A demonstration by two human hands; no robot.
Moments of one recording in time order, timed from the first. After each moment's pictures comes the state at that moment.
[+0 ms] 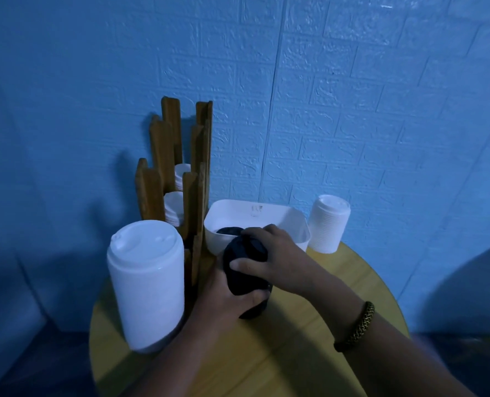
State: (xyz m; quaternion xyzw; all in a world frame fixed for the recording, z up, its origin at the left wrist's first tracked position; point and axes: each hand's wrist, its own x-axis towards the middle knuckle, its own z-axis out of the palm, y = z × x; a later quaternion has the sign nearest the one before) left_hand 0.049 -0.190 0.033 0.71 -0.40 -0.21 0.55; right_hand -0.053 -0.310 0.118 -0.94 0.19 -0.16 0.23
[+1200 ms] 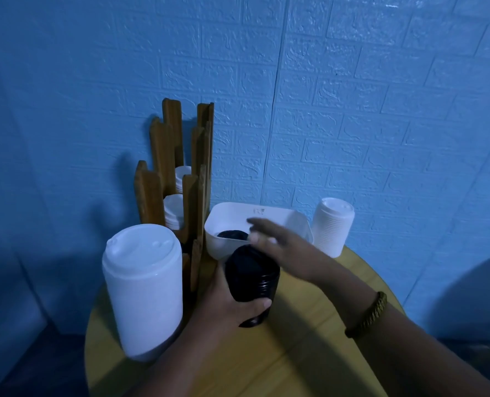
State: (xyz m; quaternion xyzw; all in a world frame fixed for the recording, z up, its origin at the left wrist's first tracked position) left_hand 0.052 -0.191 0.032 0.69 -0.41 -0.24 0.54; right_hand -0.050 -0.333 0.131 -0.90 0.15 -0.14 0.38
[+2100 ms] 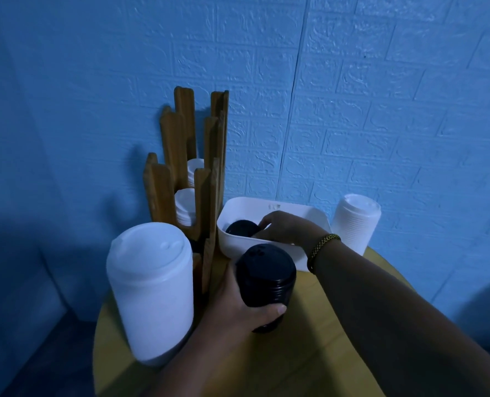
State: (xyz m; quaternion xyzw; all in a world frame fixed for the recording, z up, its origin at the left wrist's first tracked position) left_hand 0.054 -0.189 0.031 0.69 -0.38 -0.27 0.56; right_hand 0.056 -0.413 0.107 -0.93 0.28 0.01 0.24
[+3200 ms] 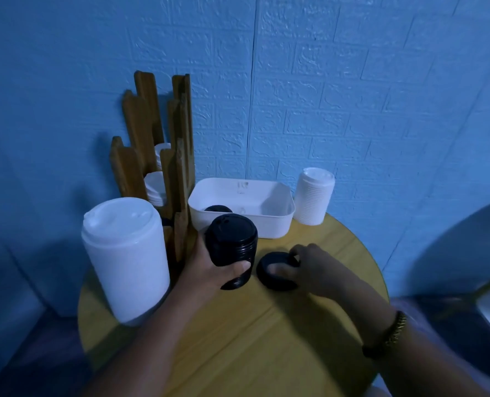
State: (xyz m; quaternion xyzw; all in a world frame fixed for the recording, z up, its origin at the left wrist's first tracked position) left_hand 0.054 -0.190 0.028 0.67 -0.39 -0.22 0.59; right_hand -0.130 -0.333 0.078 -0.88 0.41 -0.01 0.22
